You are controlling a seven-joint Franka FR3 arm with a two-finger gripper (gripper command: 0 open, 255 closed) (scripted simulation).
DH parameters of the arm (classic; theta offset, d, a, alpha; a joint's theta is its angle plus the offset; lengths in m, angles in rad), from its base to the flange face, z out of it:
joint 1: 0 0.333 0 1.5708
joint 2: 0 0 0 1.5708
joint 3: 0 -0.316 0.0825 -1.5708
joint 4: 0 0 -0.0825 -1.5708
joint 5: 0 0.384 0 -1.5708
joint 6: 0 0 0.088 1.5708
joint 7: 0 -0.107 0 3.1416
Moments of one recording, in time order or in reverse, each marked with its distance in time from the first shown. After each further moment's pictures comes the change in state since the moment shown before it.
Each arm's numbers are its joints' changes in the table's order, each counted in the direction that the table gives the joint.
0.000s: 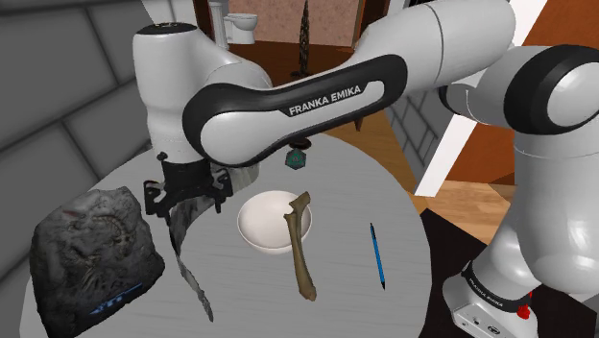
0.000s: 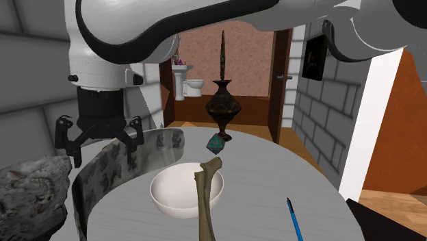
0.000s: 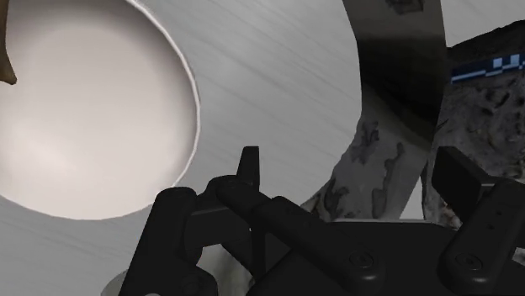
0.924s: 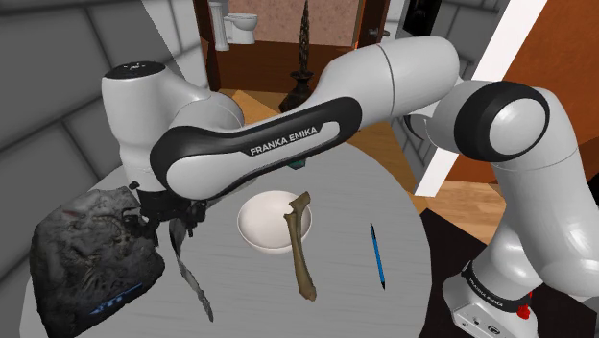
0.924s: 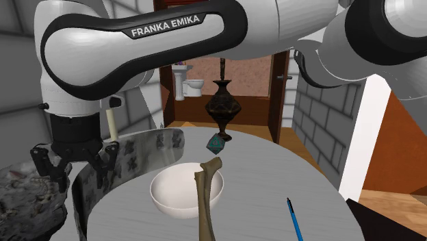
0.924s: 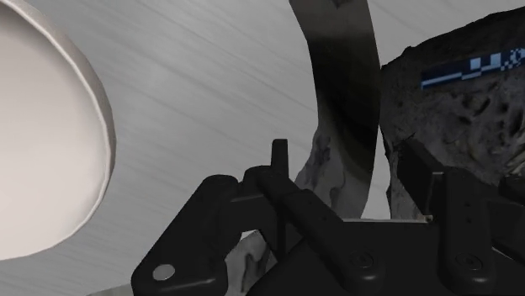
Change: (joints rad) arm 0.115 -0.199 0.041 0.201 -0.077 0.002 -0.057
